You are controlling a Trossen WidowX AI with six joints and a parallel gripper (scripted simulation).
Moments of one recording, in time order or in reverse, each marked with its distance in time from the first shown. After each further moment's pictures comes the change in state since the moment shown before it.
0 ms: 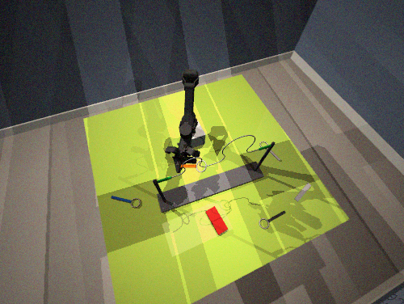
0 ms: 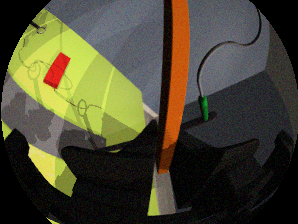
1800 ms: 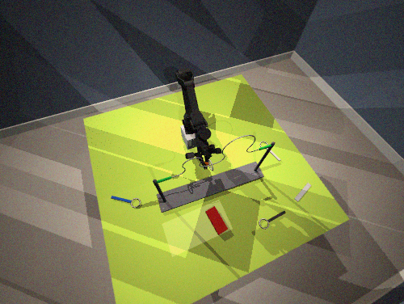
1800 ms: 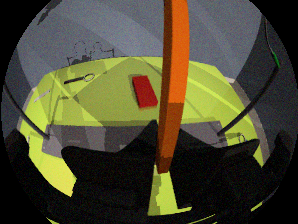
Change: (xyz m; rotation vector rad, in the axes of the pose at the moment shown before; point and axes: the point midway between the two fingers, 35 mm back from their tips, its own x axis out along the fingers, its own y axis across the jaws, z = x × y) arm -0.056 0.127 0.058 0.779 0.103 0.513
